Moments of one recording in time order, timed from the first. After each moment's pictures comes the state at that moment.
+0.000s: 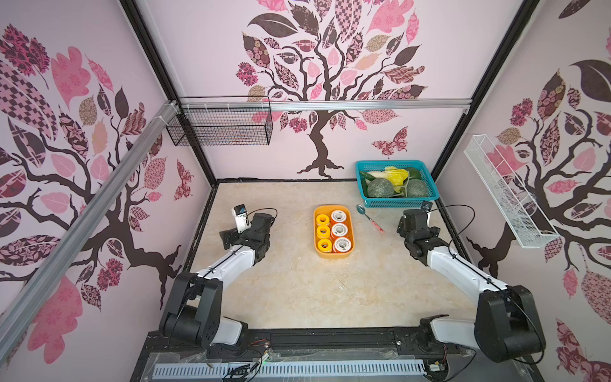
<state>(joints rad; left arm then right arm) -0.24 1.42 0.75 -0.09 -0.99 -0.29 0.16 1.28 0.71 -0.10 0.65 0.34</state>
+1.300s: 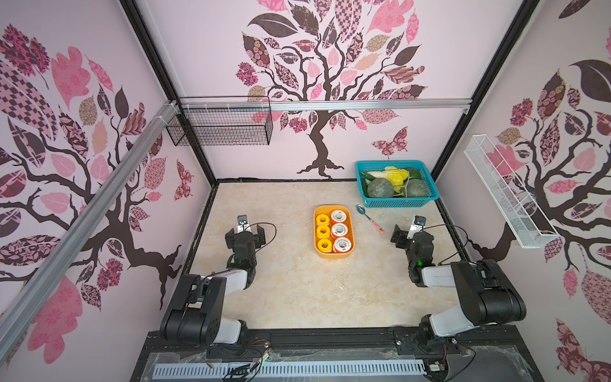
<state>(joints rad) -0.11 1.42 0.37 0.77 -0.38 -0.01 0.05 1.52 0.34 0.90 0.22 0.12</state>
